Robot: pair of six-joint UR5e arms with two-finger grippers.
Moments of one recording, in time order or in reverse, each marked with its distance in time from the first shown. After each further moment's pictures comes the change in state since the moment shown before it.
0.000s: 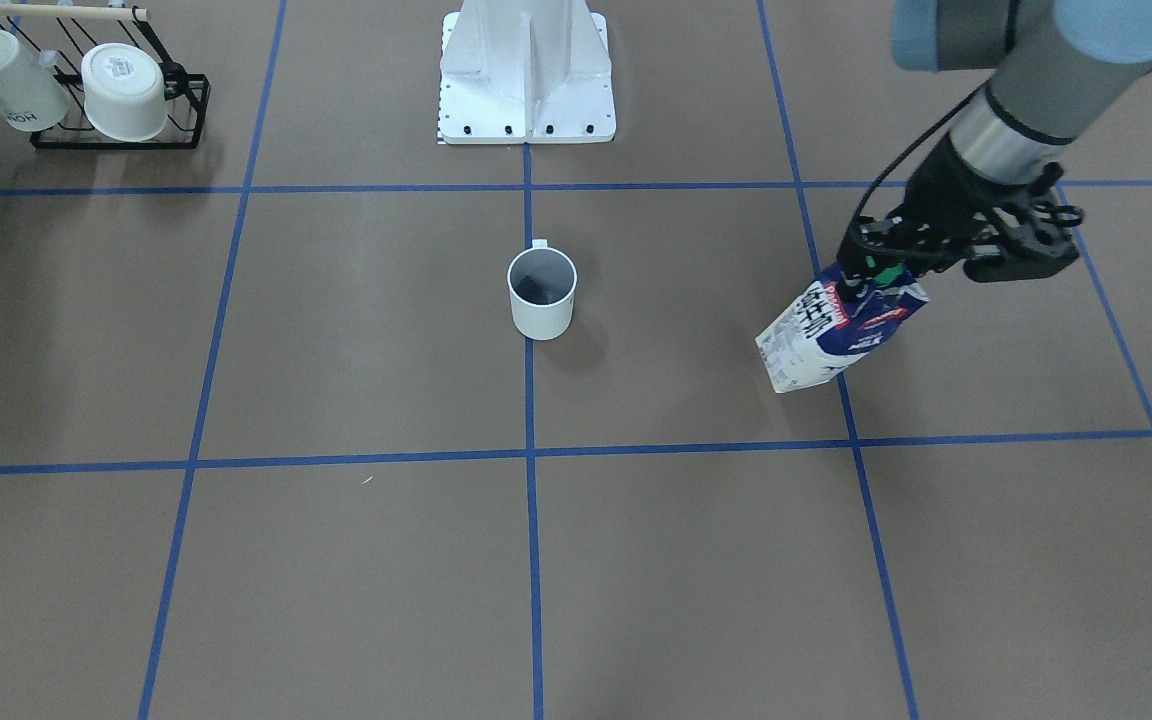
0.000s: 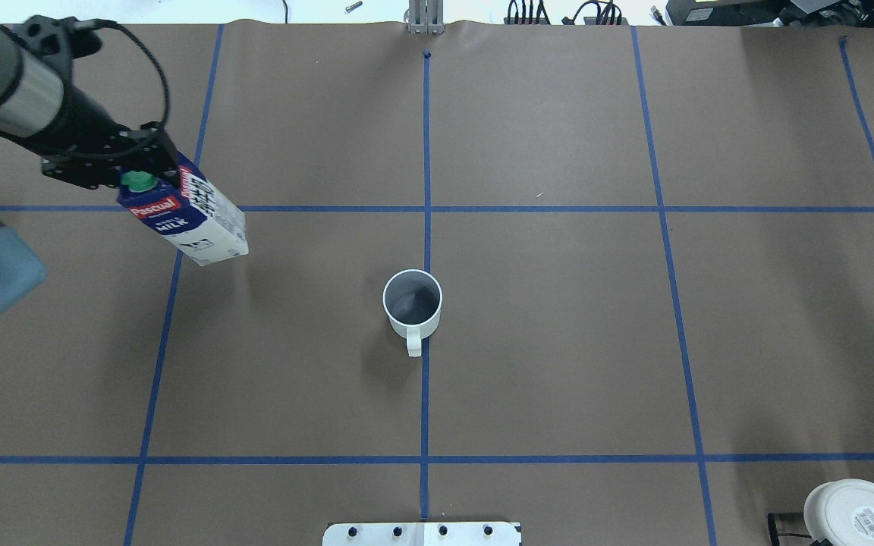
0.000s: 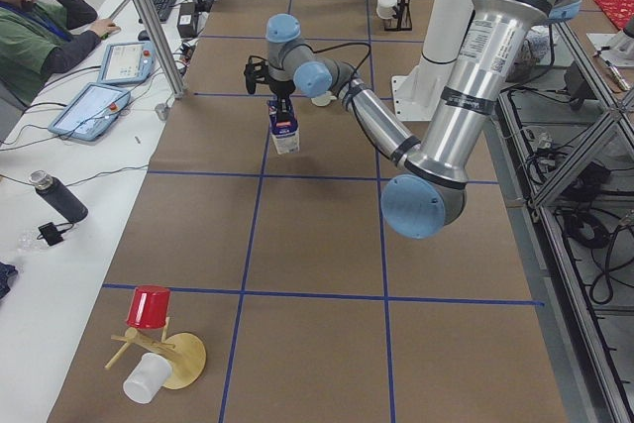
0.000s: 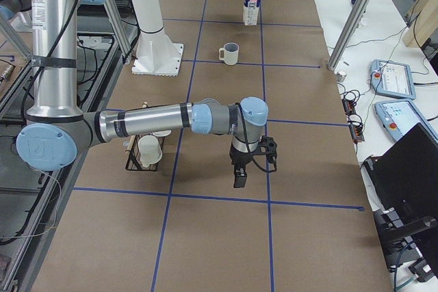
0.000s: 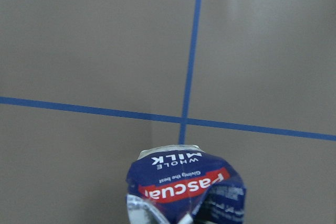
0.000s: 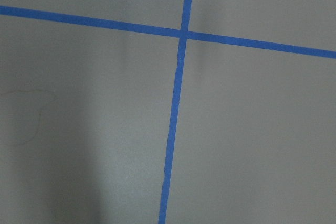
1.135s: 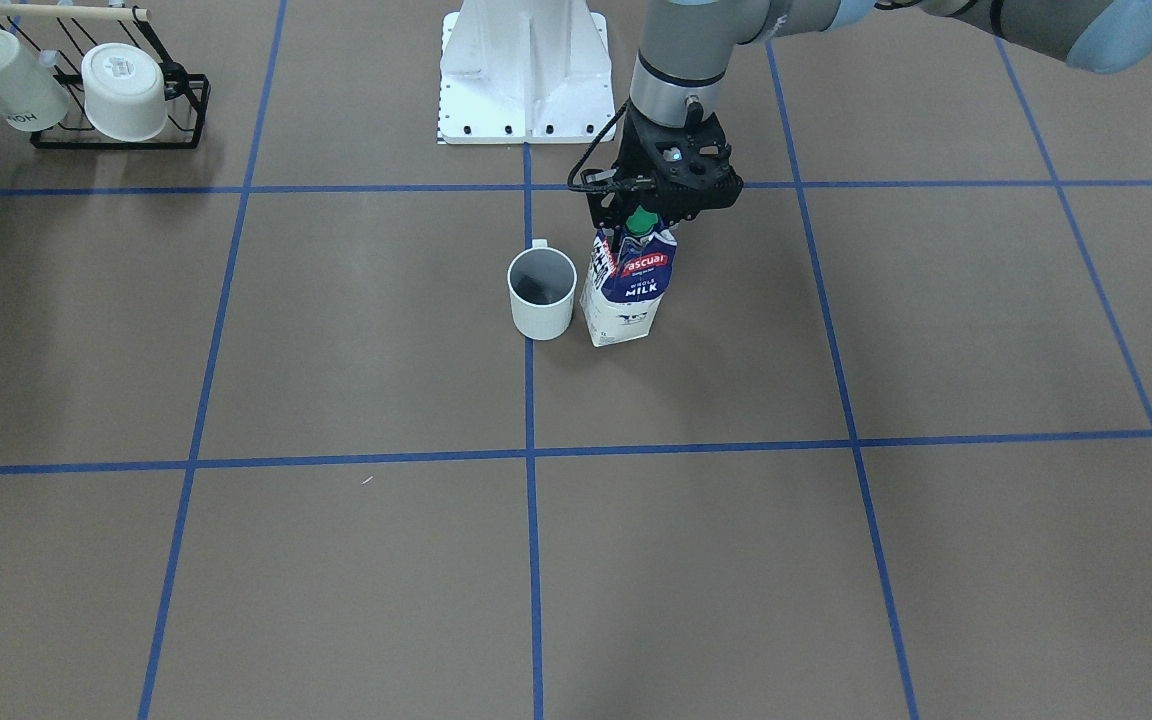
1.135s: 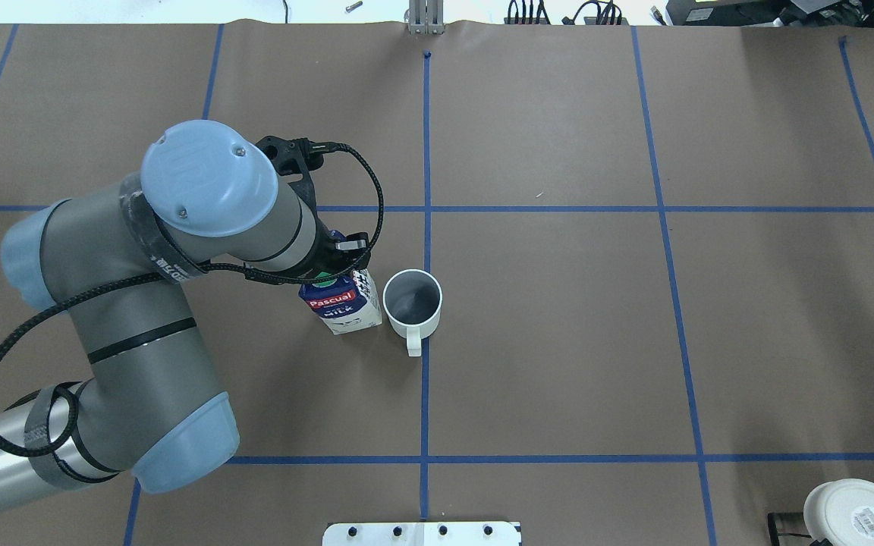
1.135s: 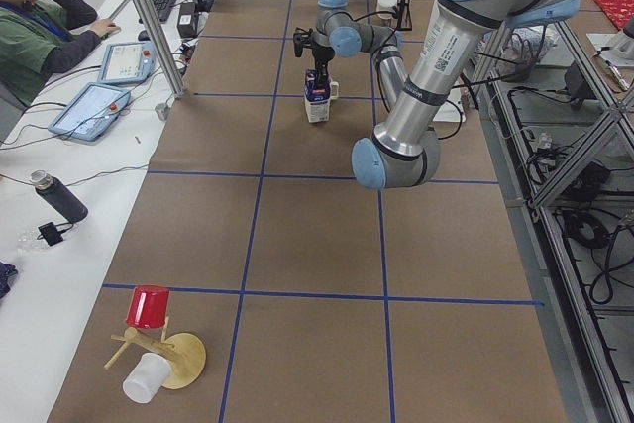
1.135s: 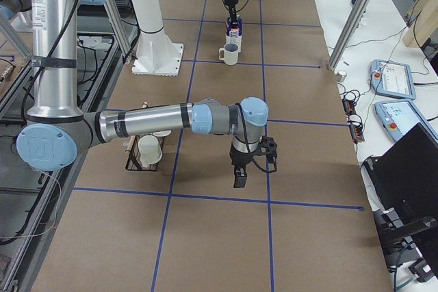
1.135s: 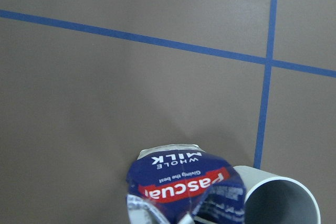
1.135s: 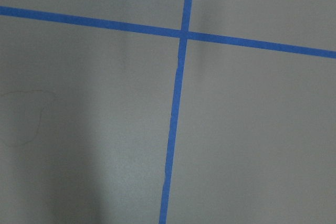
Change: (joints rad) left arm 0.357 -0.206 0.005 0.116 0.332 -0.235; right arm 0.000 0.001 -0.001 0.000 0.002 0.001
